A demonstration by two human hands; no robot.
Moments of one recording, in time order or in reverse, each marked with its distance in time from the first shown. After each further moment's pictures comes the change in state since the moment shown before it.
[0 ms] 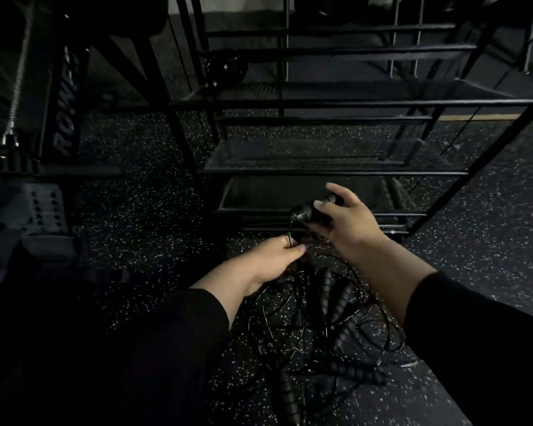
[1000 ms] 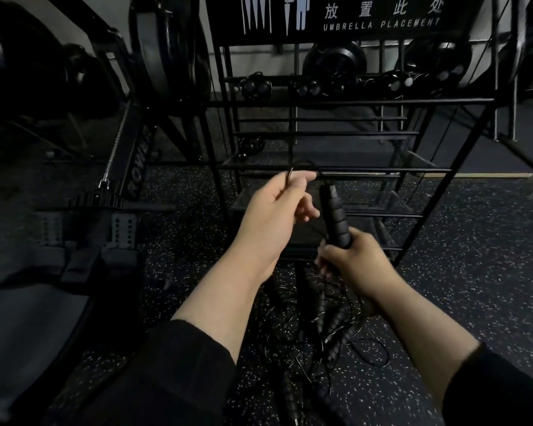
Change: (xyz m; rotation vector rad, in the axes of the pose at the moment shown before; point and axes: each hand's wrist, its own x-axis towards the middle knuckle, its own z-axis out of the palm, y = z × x) left_hand -0.219 0.153 0.016 -0.441 0.385 0.686; right_hand -0.198 -0.089 0.021 -0.539 -0.115 -0.232
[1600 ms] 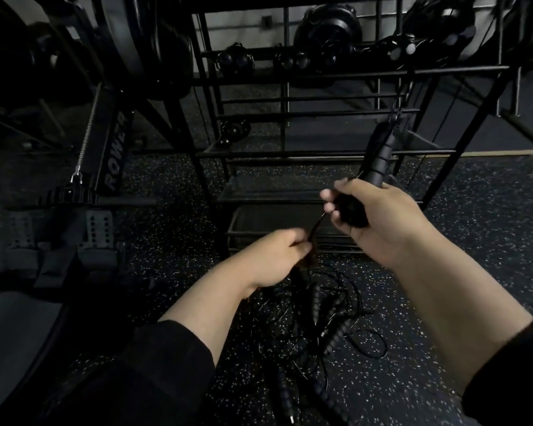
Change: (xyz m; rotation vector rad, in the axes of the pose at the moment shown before) left_hand 0.025 -0.067 -0.004 0.664 -0.441 -0.337; right_hand 0.032 -0.048 -0.030 0.636 0.073 0.127
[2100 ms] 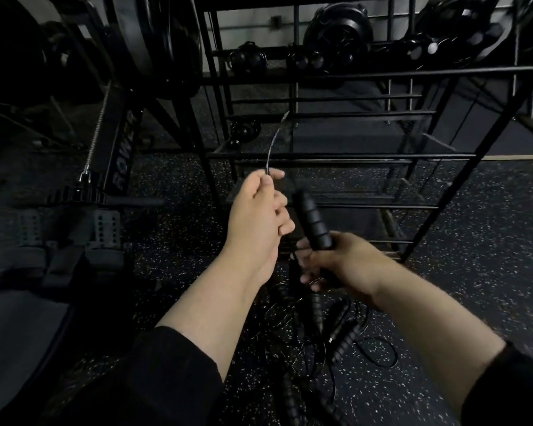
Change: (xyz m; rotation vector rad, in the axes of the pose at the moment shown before) left_hand 0.007 0.016 -0.022 -0.953 0.557 0.205; right_hand 0.007 0.060 0.004 -0.531 -0.227 0.263
